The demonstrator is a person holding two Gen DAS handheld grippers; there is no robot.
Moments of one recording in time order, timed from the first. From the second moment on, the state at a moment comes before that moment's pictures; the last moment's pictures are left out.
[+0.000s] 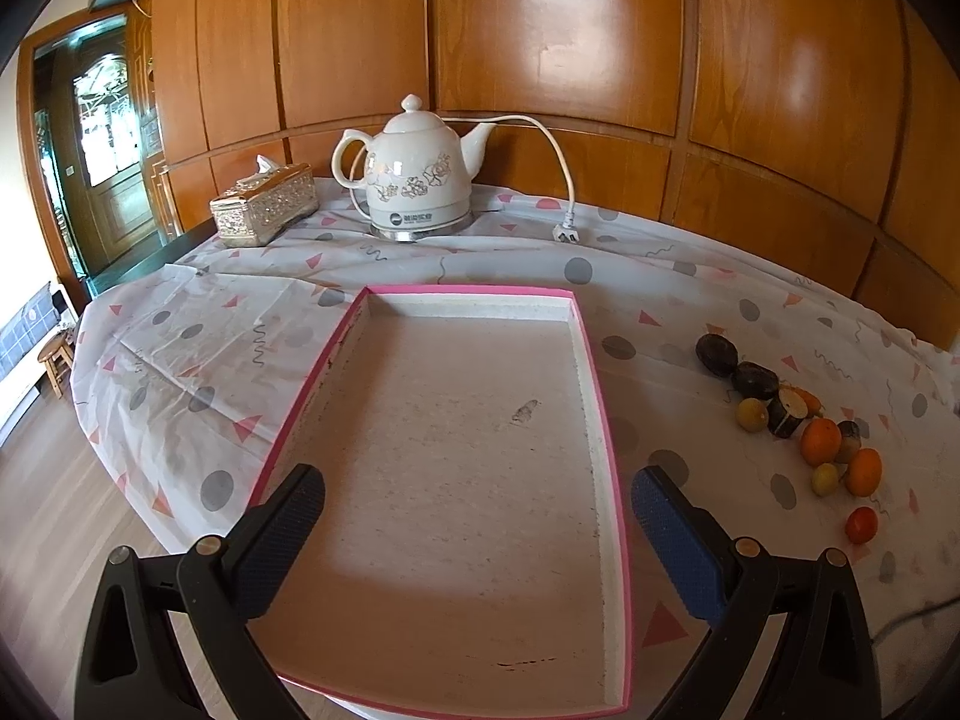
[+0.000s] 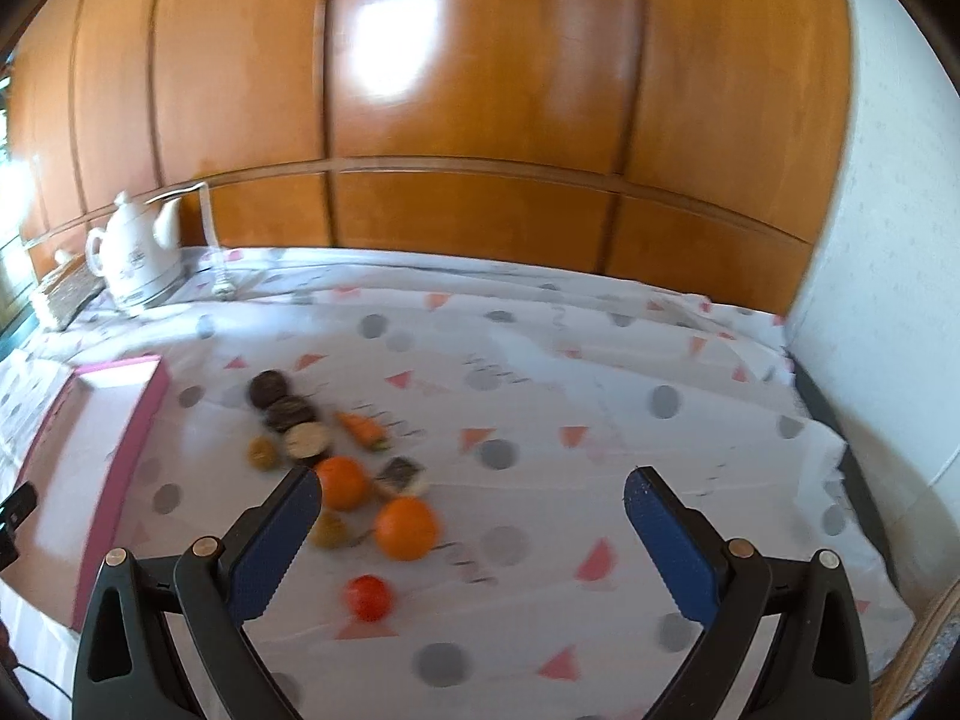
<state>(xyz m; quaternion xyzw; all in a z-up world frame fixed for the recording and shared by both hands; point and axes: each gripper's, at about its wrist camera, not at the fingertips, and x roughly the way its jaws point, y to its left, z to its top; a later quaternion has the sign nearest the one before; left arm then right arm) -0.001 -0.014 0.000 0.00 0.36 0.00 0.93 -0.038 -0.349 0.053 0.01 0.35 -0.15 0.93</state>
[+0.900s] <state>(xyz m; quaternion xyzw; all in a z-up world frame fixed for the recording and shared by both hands) 0.025 -0.066 0.001 -0.04 0.43 -0.17 0.89 -0.049 -0.569 0.034 0.17 0.37 -0.35 0.85</state>
